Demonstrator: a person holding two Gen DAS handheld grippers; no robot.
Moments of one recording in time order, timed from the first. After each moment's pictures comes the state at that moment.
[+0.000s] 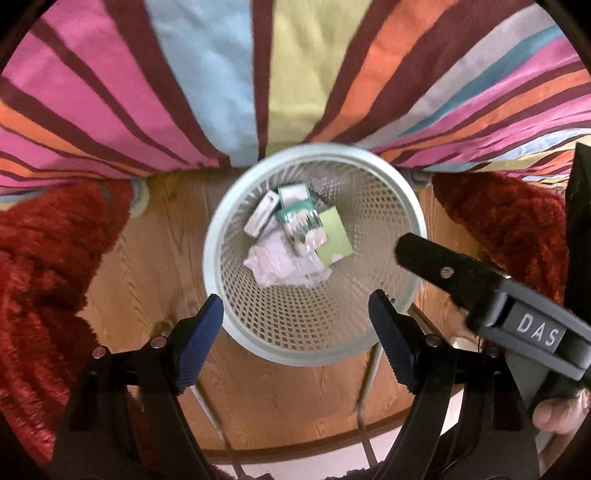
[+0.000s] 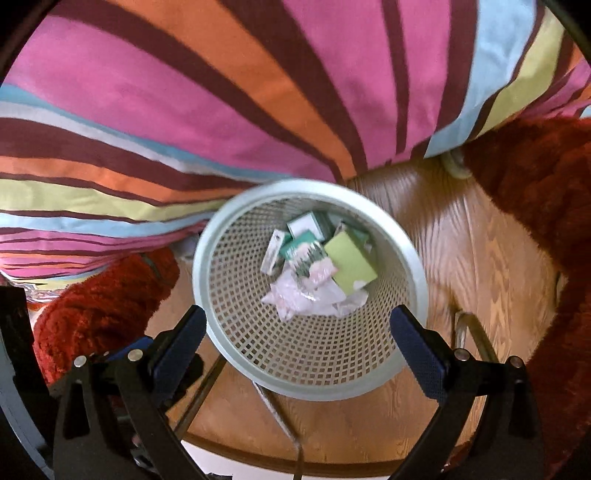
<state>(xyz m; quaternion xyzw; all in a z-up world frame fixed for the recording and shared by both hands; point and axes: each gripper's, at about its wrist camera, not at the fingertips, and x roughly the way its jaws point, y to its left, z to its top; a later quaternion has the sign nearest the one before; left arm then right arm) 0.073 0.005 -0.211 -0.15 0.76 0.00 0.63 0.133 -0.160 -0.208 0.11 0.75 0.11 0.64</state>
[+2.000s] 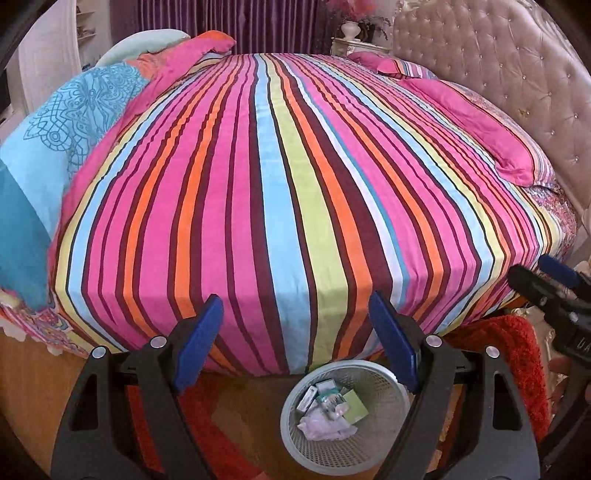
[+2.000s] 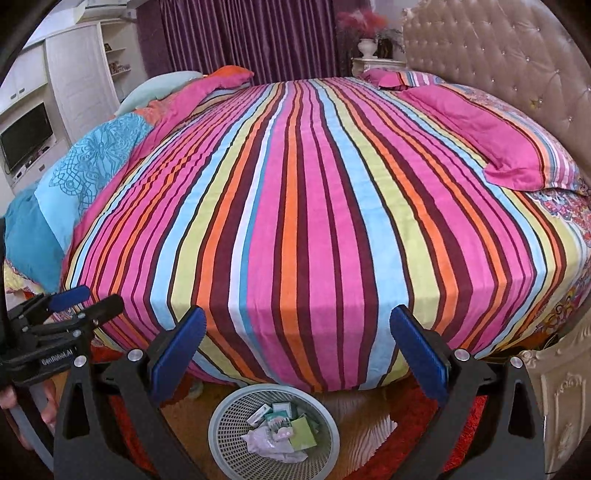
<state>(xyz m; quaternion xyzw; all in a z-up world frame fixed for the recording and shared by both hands) 0.080 0.037 0.023 -0.06 0.45 0.06 0.89 0.124 -0.176 0.026 0.00 0.40 0.18 0.90</state>
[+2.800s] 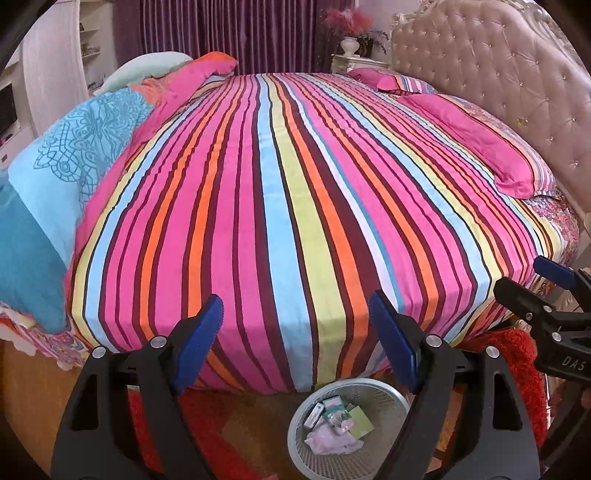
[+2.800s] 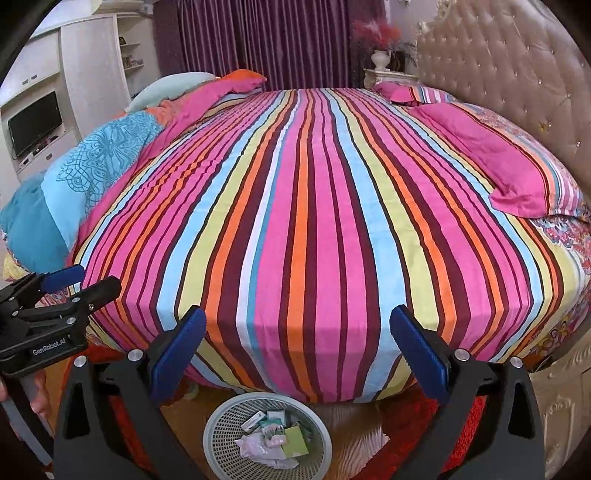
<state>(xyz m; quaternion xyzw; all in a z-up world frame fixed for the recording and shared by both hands) 0.082 0.030 0.052 -0.04 0.41 0.07 0.91 0.128 -0.170 0.048 -0.03 0.38 0.19 0.90</state>
